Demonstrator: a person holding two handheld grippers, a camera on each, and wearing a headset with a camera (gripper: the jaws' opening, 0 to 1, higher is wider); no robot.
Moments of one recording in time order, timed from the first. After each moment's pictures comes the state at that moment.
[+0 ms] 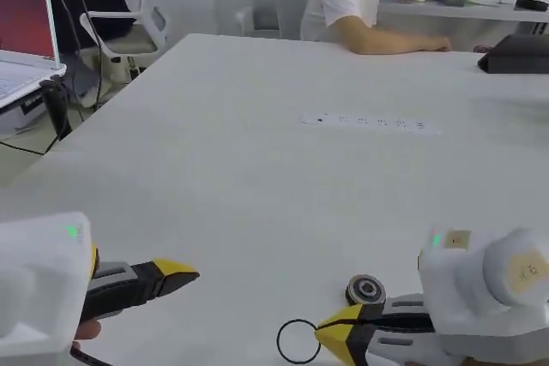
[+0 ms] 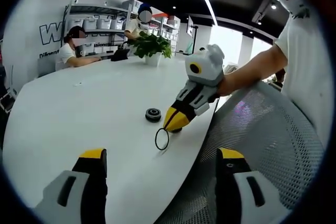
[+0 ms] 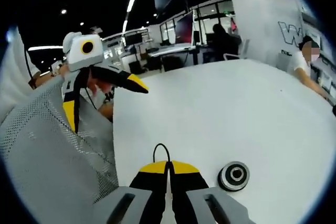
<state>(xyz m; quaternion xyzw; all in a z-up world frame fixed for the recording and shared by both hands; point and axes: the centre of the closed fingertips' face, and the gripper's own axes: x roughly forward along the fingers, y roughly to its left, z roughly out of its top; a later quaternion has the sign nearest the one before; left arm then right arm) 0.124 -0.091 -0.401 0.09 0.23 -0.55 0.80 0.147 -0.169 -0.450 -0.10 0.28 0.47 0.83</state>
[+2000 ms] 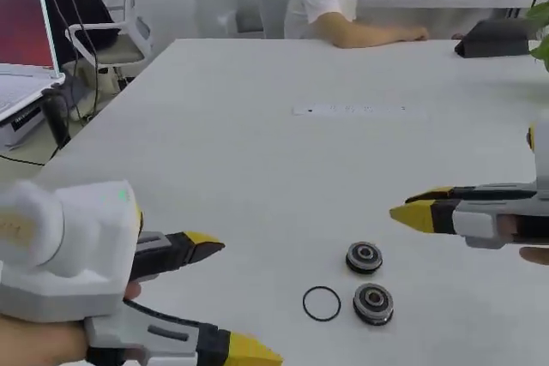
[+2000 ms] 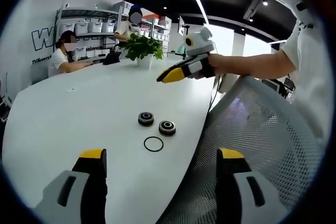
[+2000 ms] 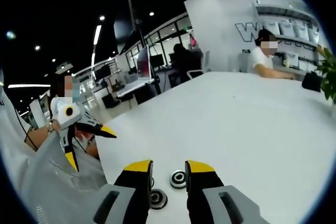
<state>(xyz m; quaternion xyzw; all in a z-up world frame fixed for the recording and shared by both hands) 0.119 -0.100 -0.394 0.10 0.22 -0.57 0.79 0.171 -0.263 -0.365 0.04 0.24 0.36 0.90</state>
